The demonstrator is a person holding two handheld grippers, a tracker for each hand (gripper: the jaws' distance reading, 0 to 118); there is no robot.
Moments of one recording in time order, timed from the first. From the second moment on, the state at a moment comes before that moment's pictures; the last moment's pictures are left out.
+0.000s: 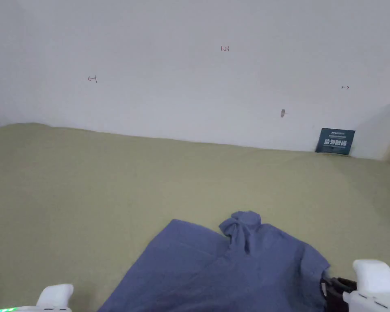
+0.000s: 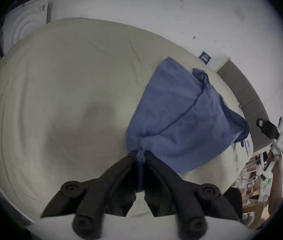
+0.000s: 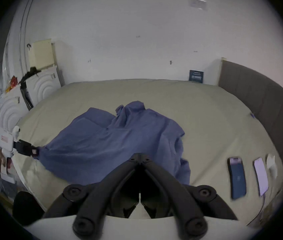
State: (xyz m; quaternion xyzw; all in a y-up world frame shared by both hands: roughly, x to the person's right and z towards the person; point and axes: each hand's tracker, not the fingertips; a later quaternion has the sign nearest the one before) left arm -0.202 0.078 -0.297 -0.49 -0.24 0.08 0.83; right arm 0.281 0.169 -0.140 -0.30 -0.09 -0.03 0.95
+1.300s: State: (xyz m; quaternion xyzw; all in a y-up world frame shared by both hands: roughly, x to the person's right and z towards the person) left arm -0.192 0.079 -0.303 -0.52 -0.22 0.03 0.82; right arm 0.376 0.159 -0.424 -0.48 -0.01 0.04 0.88
